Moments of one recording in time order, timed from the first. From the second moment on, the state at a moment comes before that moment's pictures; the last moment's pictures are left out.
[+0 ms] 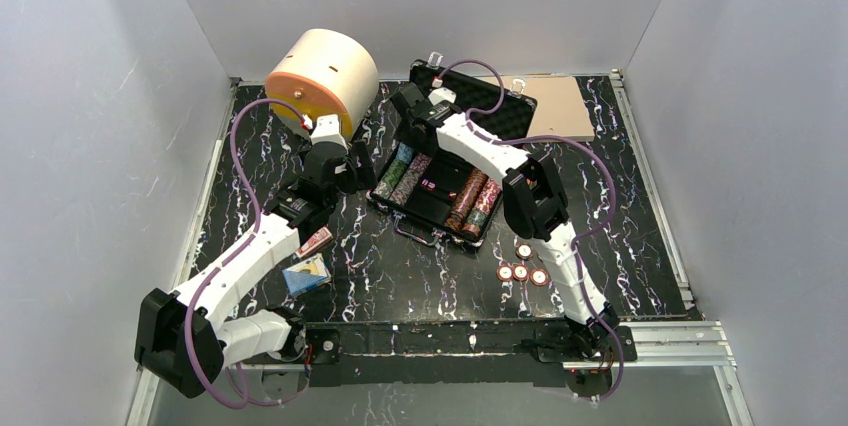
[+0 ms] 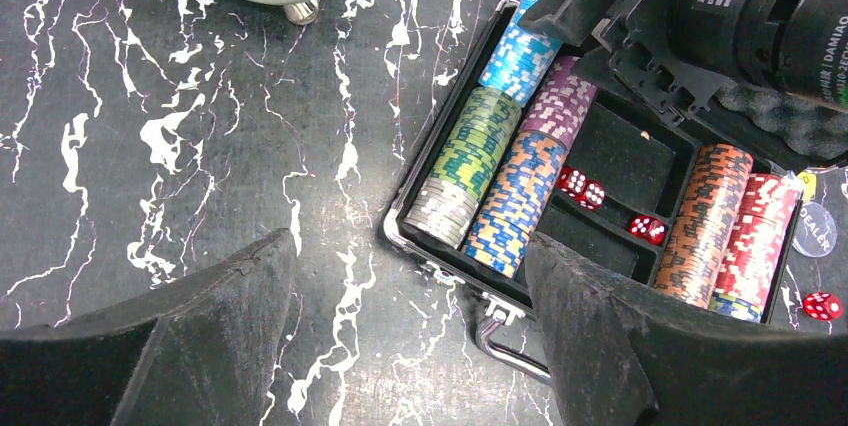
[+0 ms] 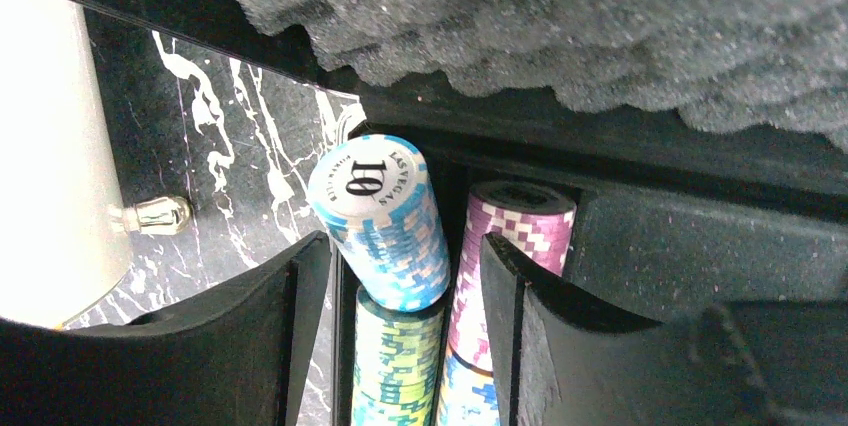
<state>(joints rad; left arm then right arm) -0.51 1.12 0.83 -0.24 -0.35 -0.43 0.74 2.38 2.18 -0.77 0.34 1.07</state>
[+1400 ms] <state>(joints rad) -0.51 1.20 0.88 -0.25 -0.35 -0.41 0.79 2.28 2.01 -0.44 0.41 0.68</state>
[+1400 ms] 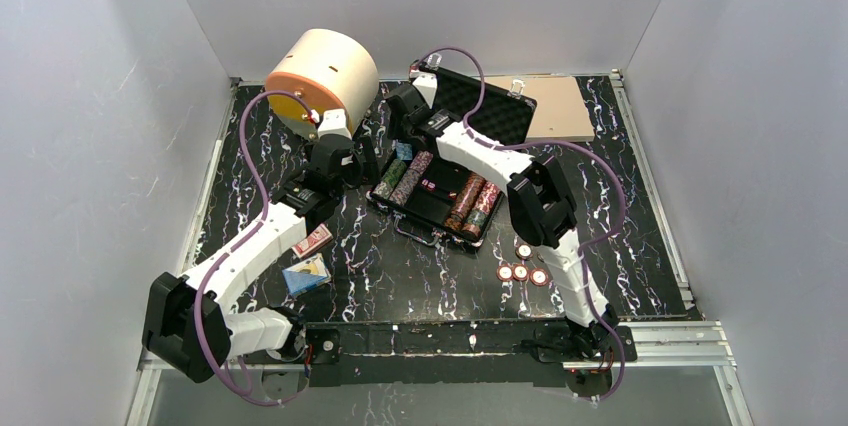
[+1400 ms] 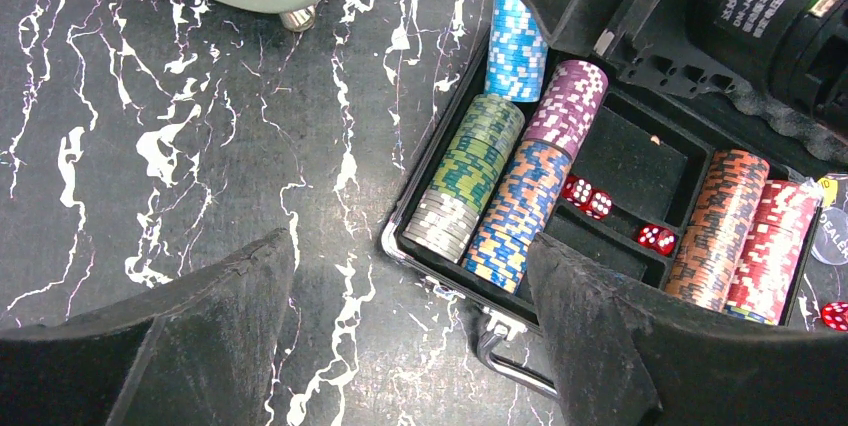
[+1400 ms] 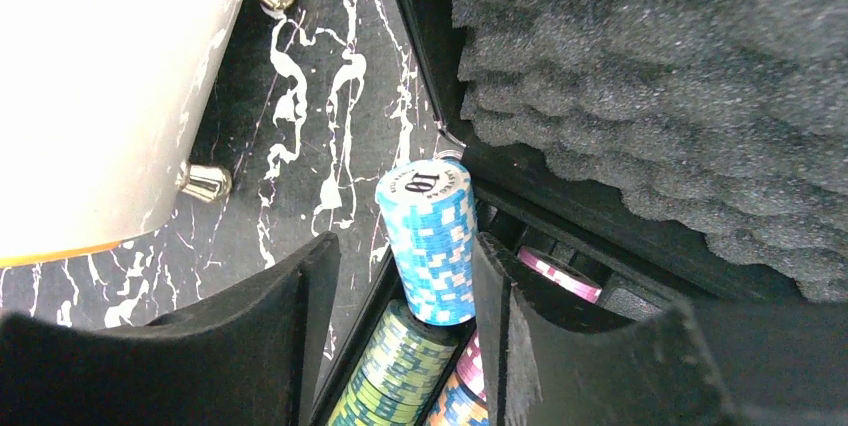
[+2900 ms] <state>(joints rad) -0.51 1.20 0.88 -0.25 -0.36 -0.40 0.77 2.16 1.80 -0.34 0.38 0.71</state>
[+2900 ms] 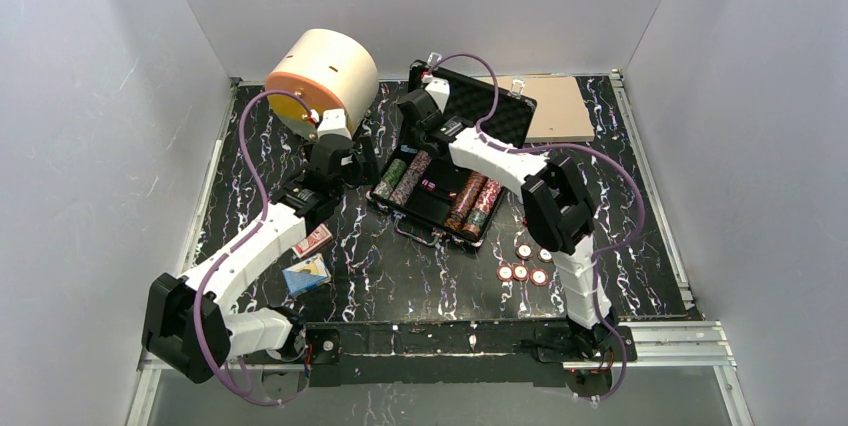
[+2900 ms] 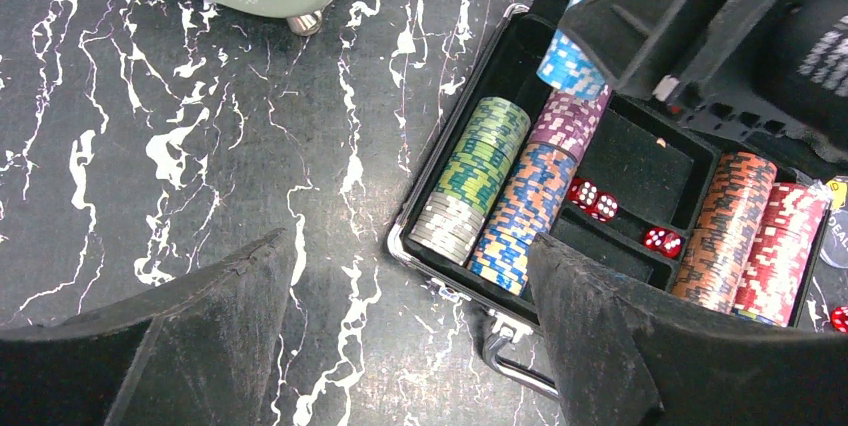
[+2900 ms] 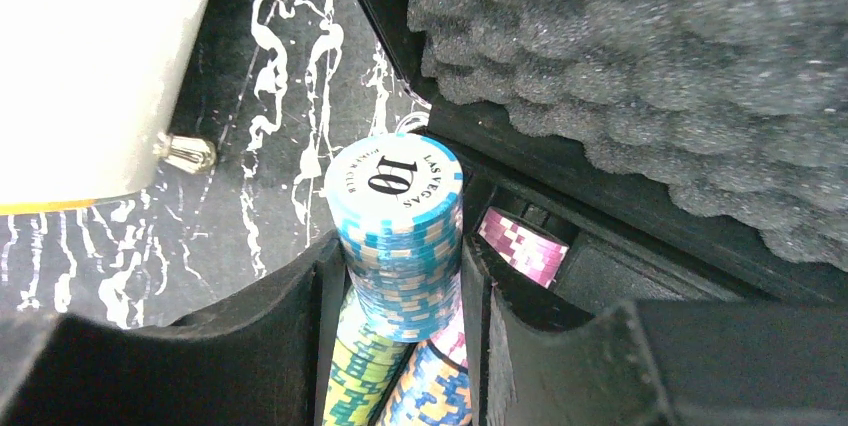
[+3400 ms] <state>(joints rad) -0.51 1.17 0.87 -0.24 -0.37 -0.40 0.68 1.95 1.58 -0.51 0.26 1.05</state>
